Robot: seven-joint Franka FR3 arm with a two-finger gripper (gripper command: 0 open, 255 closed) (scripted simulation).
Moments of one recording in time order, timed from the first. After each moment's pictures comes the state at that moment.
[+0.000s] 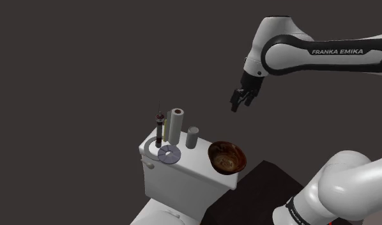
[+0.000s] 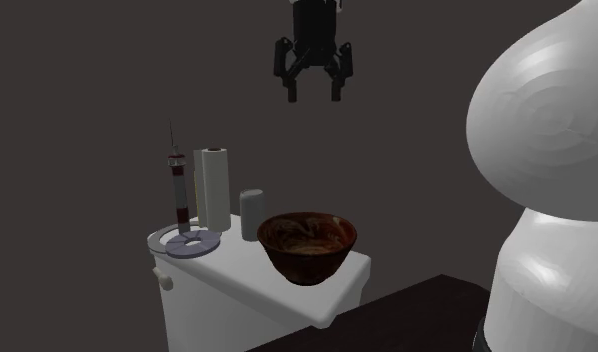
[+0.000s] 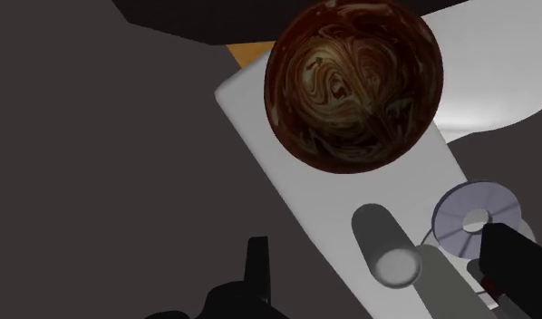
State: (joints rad) arm 0.04 -0.54 0.02 -2.40 -0.03 1.88 0.08
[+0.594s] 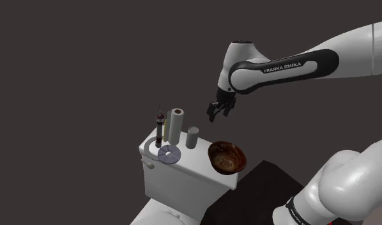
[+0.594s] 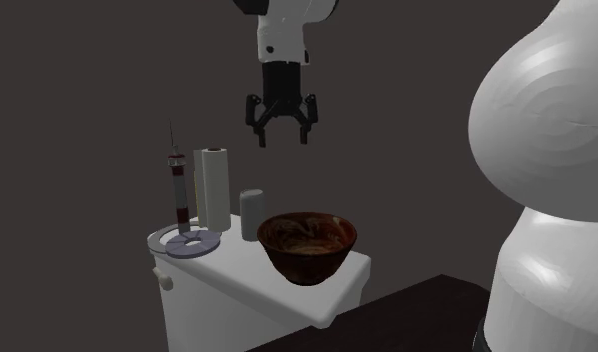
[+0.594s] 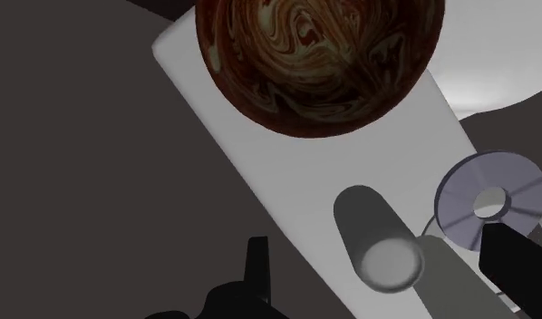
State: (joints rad) arm 0.05 -0.25 0.07 -2.37 -0.01 2.13 0.17
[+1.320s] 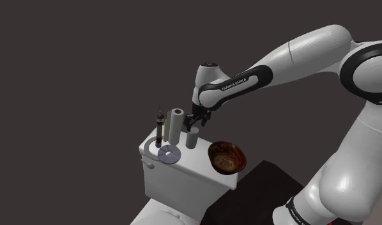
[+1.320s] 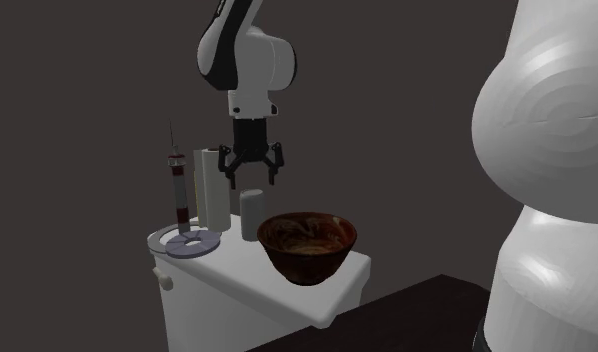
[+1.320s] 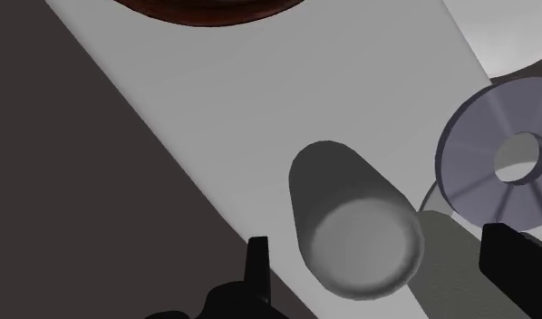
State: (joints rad) arm 0.08 0.16 0.11 -2.18 -0.03 2.34 0.28
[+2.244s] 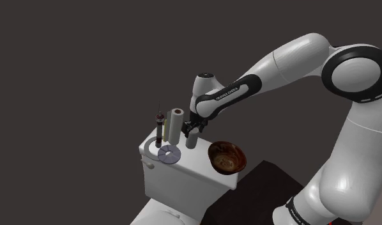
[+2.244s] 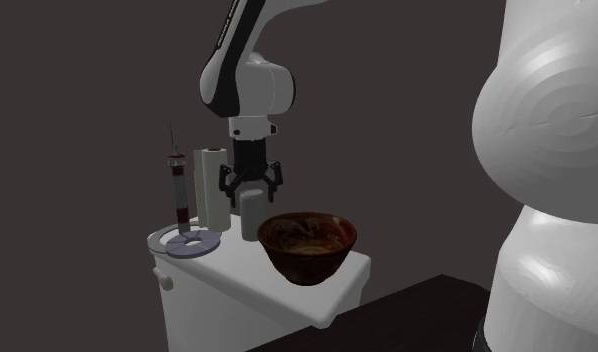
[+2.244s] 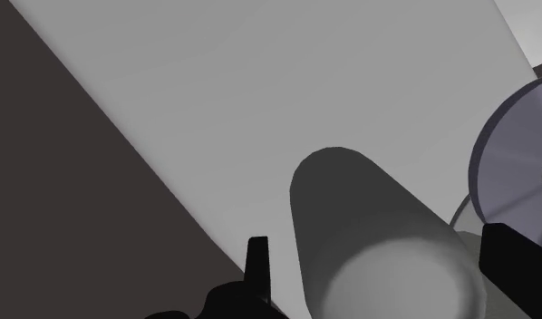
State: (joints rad) arm 0.09 0.26 0.10 -2.19 -0.05 2.44 0.29
